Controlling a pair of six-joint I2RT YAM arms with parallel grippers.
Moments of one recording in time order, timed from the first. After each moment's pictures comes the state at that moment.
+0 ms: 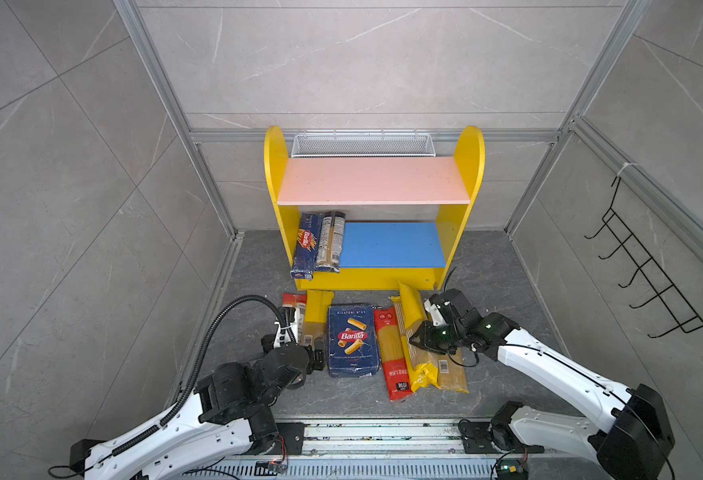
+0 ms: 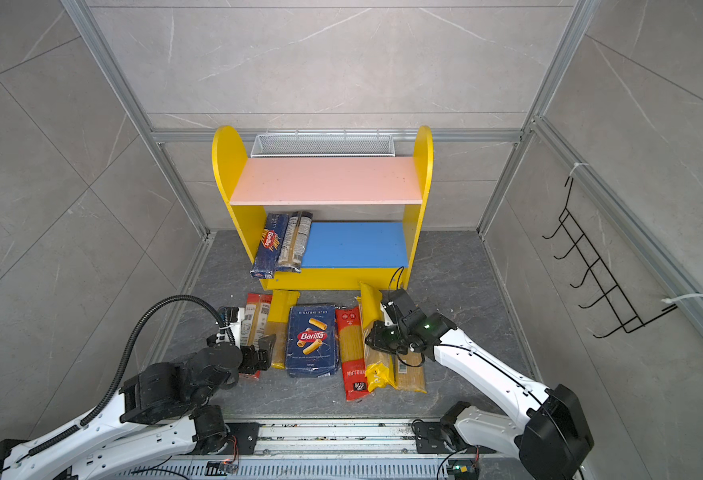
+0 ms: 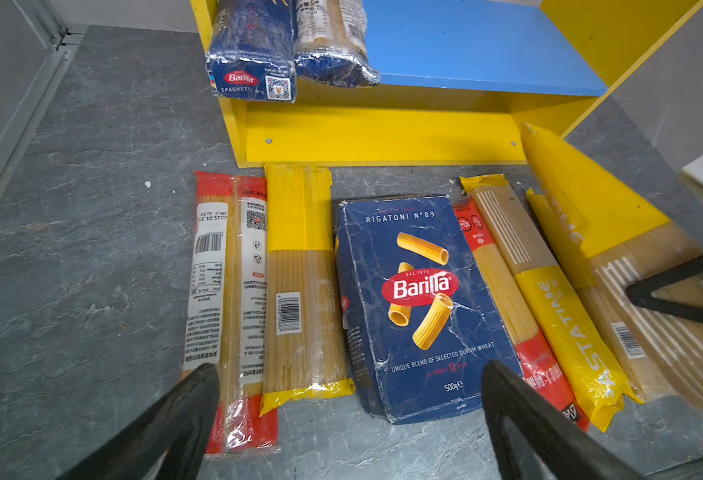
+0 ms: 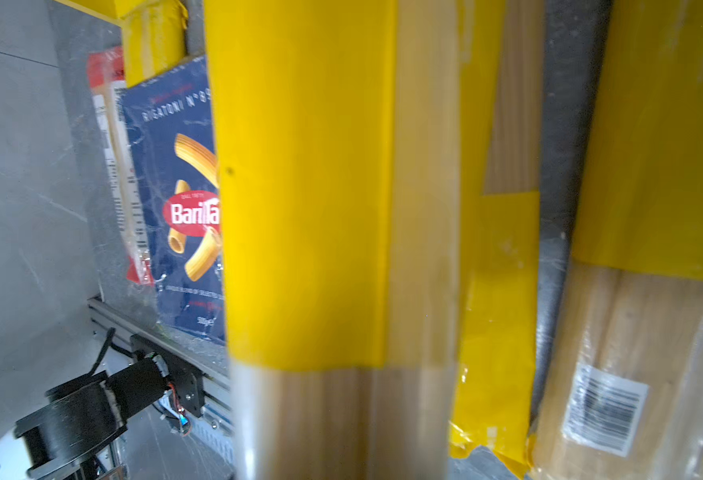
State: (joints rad) left arm -1.09 0.61 0.79 -0.93 -0.64 -0.72; right arm 0.63 1.16 0.86 -0.68 -0.27 0.77
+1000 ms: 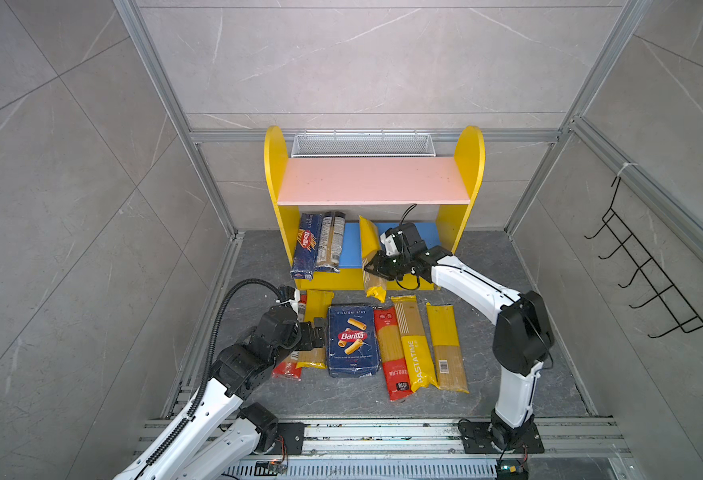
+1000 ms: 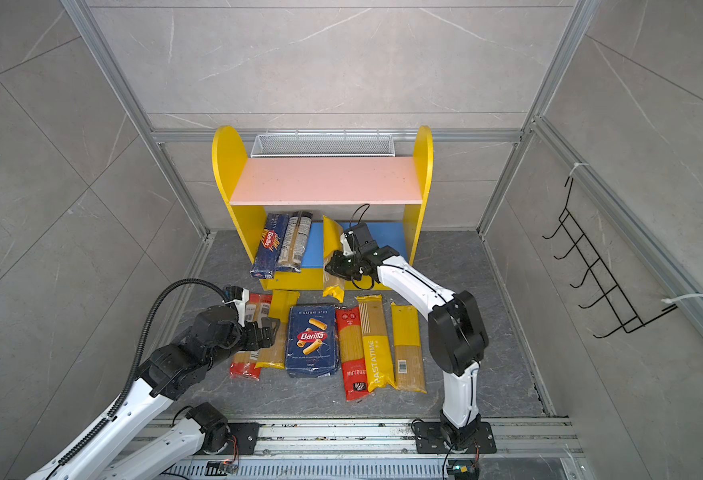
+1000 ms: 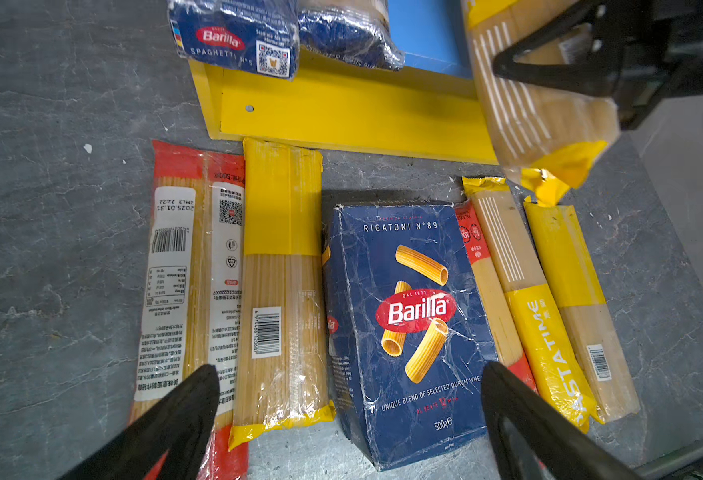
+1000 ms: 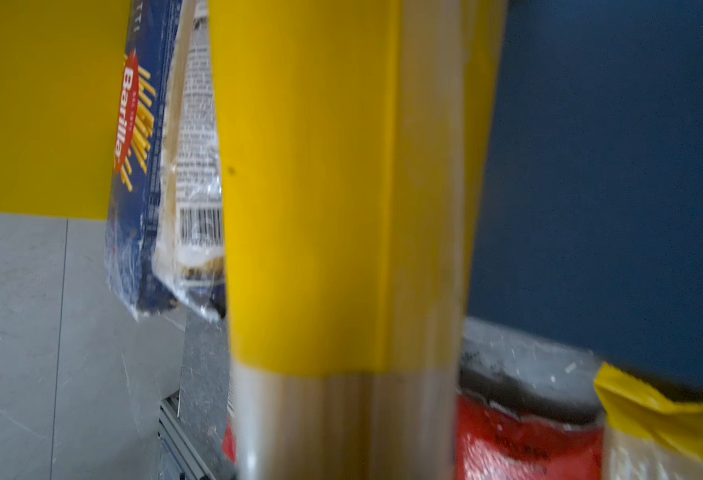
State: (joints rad) left arm -0.61 0.74 0.79 -0.74 -0.15 -0.50; right arm 0.55 1.99 1.71 -0.49 -0.35 0.68
